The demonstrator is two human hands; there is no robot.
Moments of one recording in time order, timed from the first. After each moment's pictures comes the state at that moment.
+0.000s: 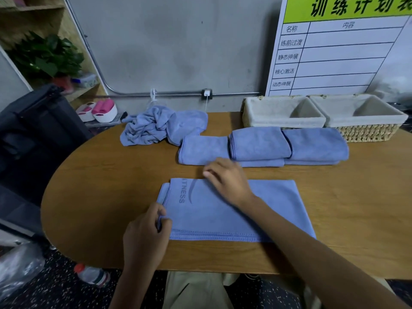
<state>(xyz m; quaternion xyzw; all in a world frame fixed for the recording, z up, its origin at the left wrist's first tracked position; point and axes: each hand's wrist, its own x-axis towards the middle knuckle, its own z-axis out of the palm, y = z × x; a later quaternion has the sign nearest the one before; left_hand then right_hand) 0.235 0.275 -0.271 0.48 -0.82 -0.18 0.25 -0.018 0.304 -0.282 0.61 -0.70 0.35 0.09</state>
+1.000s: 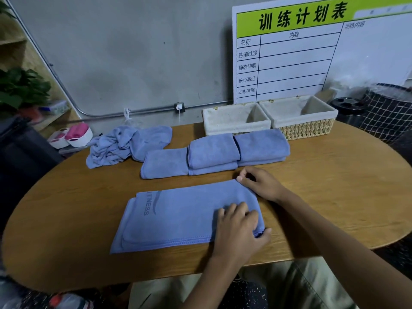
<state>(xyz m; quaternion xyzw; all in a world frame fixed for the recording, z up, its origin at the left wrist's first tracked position) 0.040 0.431 -0.284 0.15 -0.95 -0.04 0.25 -0.157 0.453 -0.280 0.50 -0.73 0.44 -0.14</state>
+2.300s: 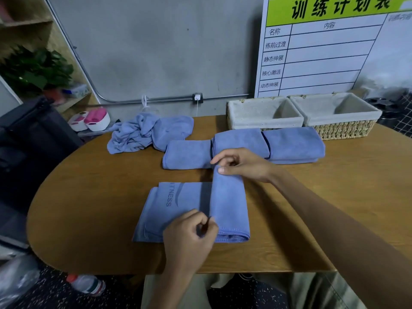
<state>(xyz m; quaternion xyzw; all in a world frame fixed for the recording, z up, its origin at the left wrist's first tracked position) 0.156 0.350 -0.263 0.28 -0.86 -0.21 0.38 -0.104 0.356 -0.220 0.56 -0.58 0.46 -0.38</state>
